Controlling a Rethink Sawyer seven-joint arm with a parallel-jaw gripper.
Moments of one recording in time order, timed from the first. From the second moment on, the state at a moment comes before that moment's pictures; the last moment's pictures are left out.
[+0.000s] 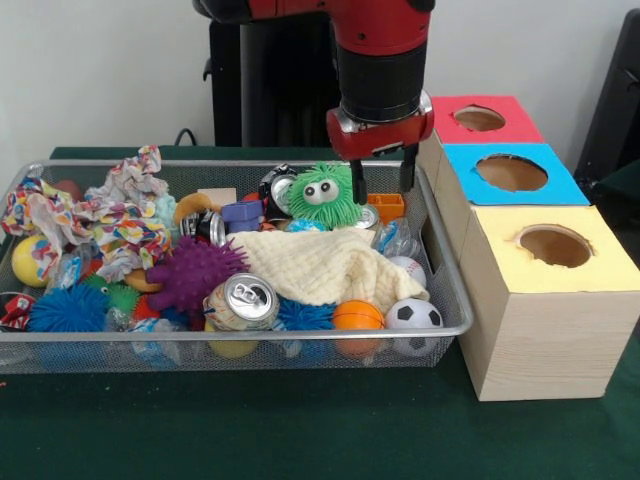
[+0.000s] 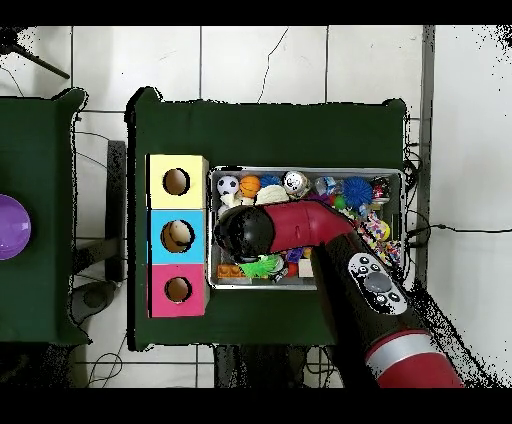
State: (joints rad) arm -0.49 -0.65 0.43 1.75 -0.40 0.69 1.57
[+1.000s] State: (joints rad) arm -0.55 -0.66 0.47 1.75 -0.40 0.71 1.57
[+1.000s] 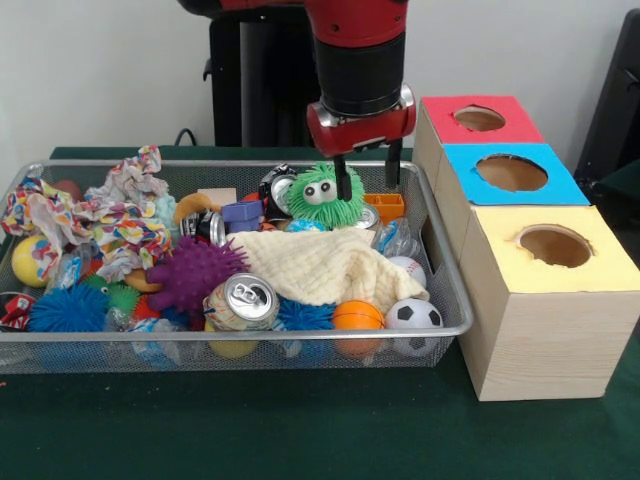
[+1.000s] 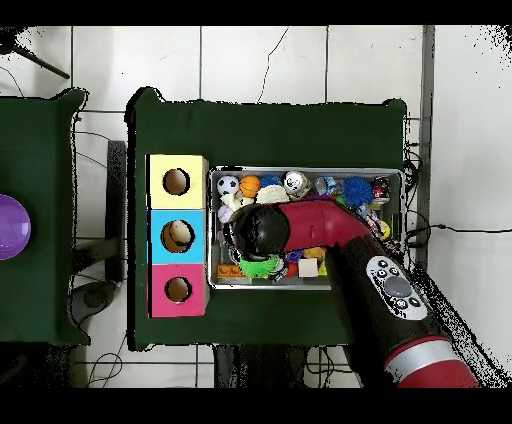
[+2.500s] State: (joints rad) arm -0.72 -0.59 0.54 1.66 -0.53 0.85 1.56
